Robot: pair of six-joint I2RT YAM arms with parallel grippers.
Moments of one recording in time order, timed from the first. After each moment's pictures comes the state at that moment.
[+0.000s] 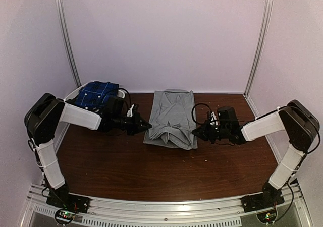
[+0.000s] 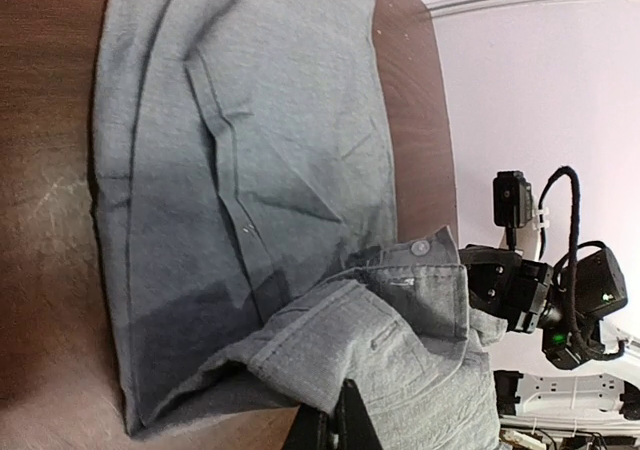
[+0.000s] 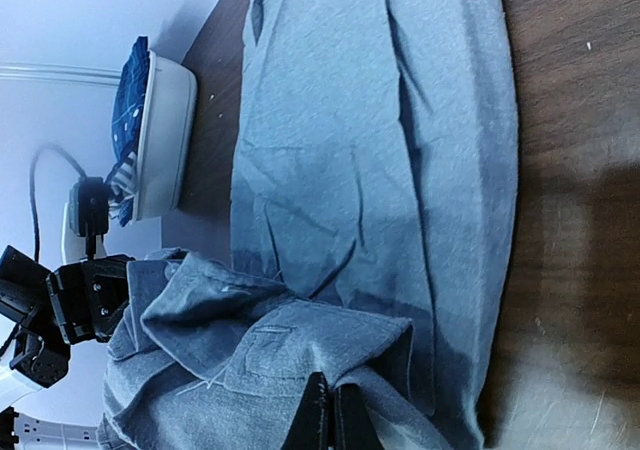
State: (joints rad) left arm -0.55 1.86 1.00 0.29 0.62 -0.92; right arm 0.52 1.67 0.71 0.40 -0.39 1.02
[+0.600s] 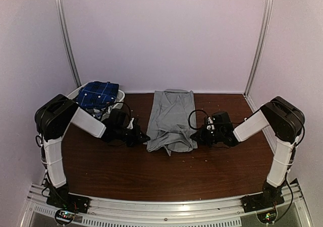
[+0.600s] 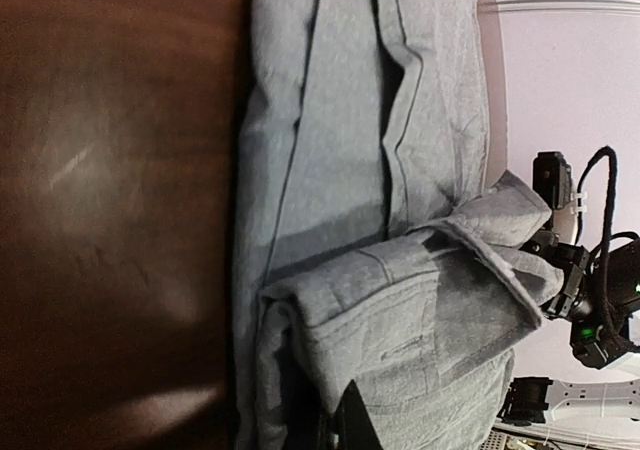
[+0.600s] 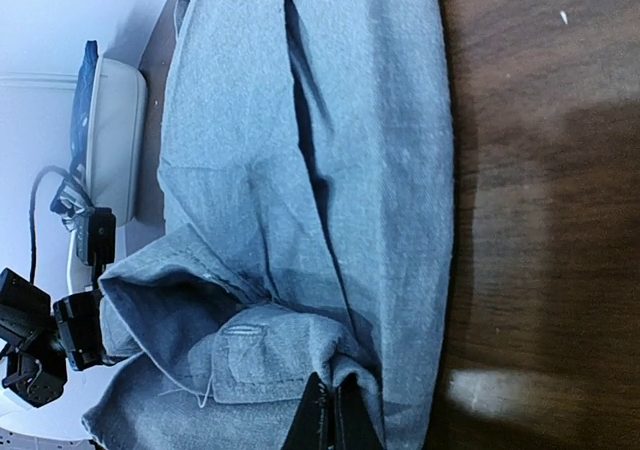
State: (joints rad) left arm -0.55 2.02 0.95 0.38 0.60 -0.93; right arm 0.50 1.89 0.78 0.48 -0.39 0.99
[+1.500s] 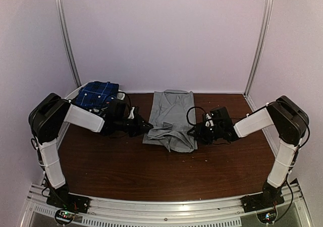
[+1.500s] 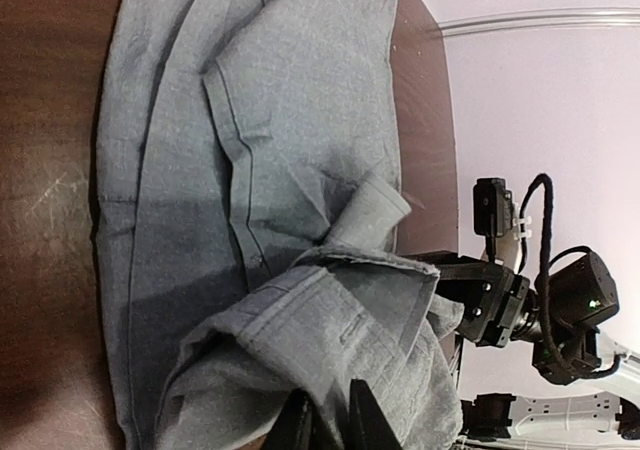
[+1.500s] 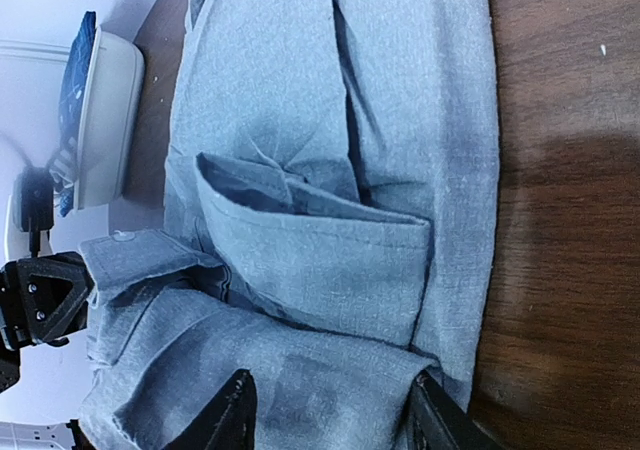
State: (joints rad) left arm -0.57 1.93 0.99 0.38 0.56 -1.00; right arm 0.51 1.83 0.82 0.32 -0.38 0.91
